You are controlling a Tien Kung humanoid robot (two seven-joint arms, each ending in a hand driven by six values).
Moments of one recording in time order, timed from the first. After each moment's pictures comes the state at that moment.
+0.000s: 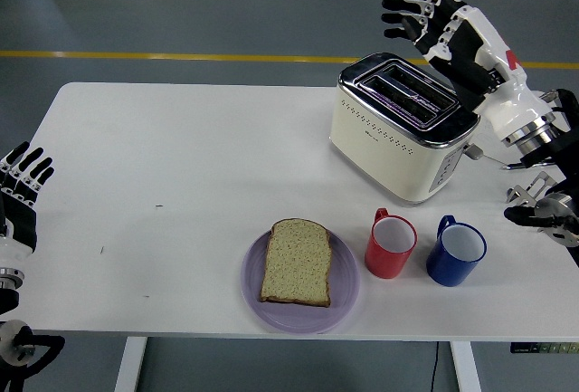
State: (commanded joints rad) left arm 0.04 0.03 -1.71 -1.39 0.88 0.05 -0.23; right arm 0.46 -0.37 1.20 1.53 -0.76 -0.09 0.14
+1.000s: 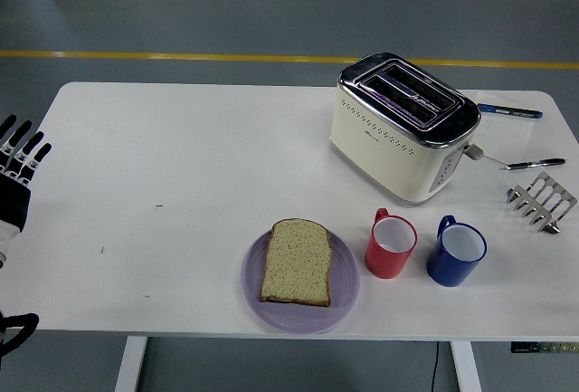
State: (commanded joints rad) left arm 0.01 0.04 -1.81 -1.44 0.80 -0.08 -0.05; right arm 0.05 -0.21 1.78 1.34 -0.68 0.12 0.03
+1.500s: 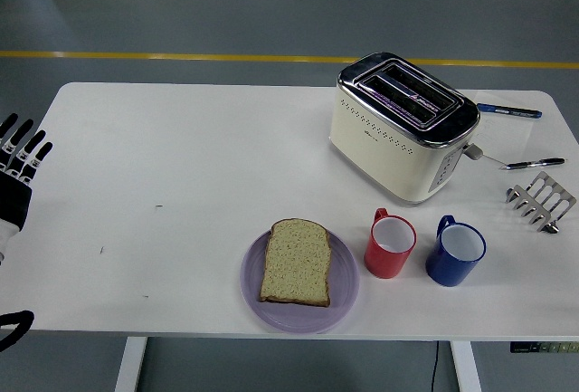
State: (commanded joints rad) left arm 0.00 0.04 -1.84 -1.43 0.77 -0.13 0.00; right arm 0.07 -0.20 1.81 1.29 -0.69 0.17 0.01
